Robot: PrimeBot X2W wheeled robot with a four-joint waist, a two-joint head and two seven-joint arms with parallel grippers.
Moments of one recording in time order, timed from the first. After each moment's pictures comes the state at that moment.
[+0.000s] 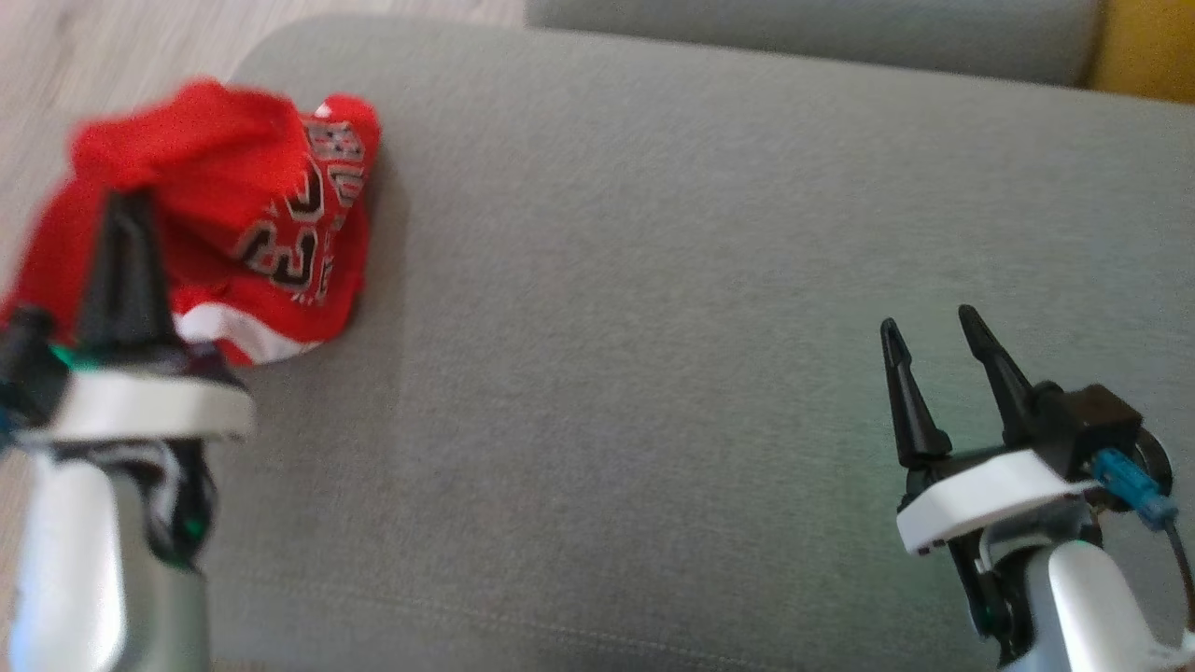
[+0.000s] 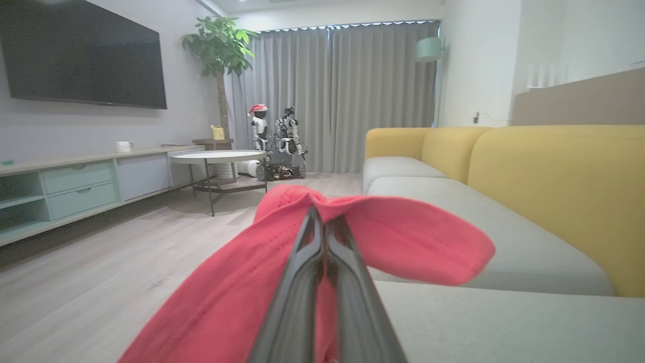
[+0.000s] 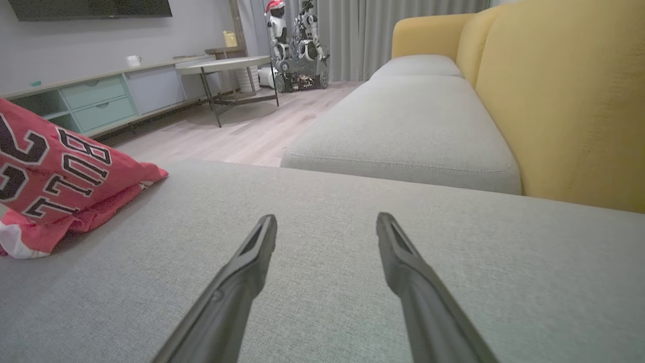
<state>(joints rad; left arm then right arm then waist) -0.30 0.12 0.11 0.12 -0.12 -0.12 -0.26 -0.07 -0.05 0.05 0.04 0.08 0.13 0.01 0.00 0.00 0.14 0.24</state>
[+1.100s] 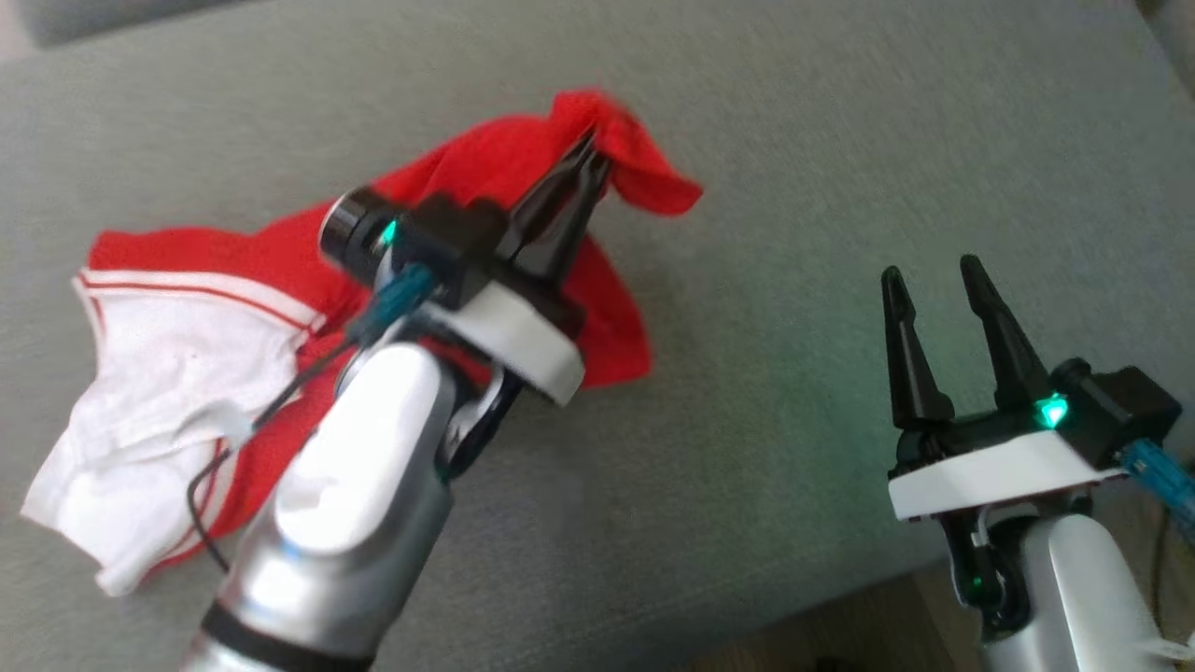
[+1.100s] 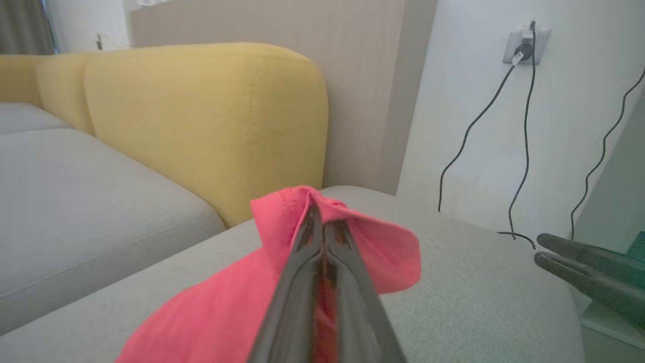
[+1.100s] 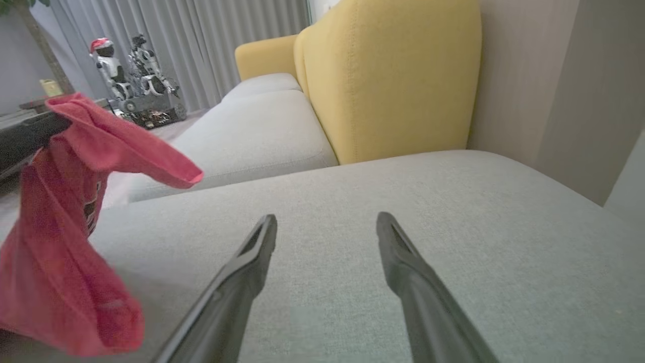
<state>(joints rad) -0.56 0.05 -0.51 0.24 -0.21 -0.12 -0.15 -0.10 -0.05 0.09 -0.01 0.21 0.13 -0.07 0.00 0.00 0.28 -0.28</state>
